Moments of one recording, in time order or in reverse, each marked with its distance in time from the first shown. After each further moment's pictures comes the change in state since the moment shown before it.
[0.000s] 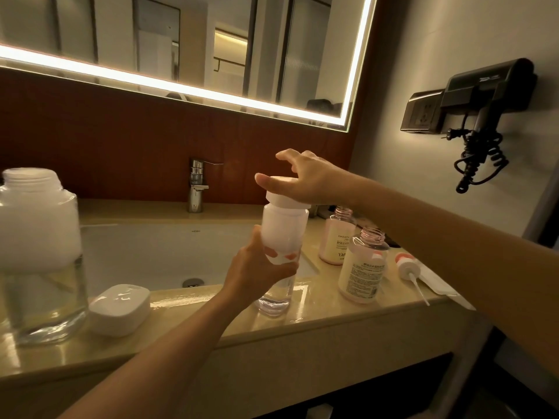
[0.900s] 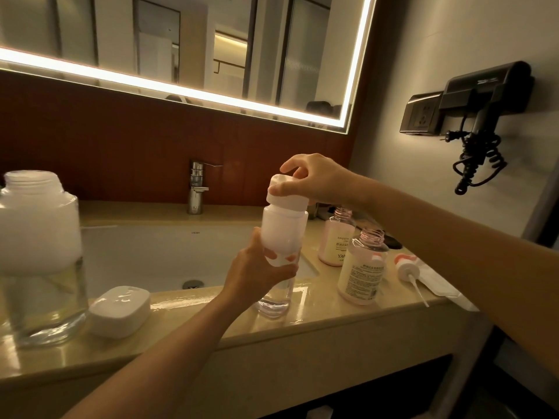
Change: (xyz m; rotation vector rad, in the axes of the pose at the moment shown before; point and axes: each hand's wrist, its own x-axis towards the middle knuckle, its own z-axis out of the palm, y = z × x) left_hand 0.001 -0.002 0.001 0.012 0.003 -0.002; right_hand -0.005 0.011 -0.006 0.186 0.030 -0.090
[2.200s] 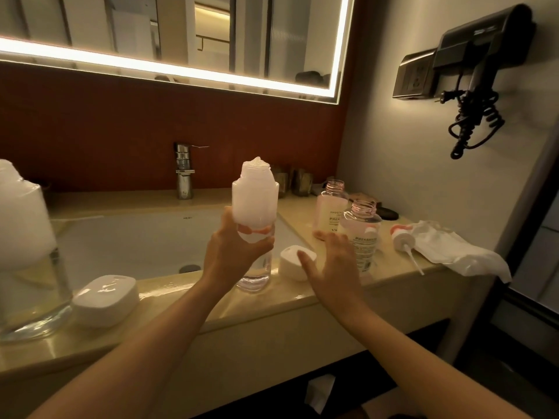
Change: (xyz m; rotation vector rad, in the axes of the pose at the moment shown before) left_hand -0.001 -0.007 -0.006 0.072 0.148 -0.029; right_hand -0.093 0.099 0.144 0.052 0.539 0.200
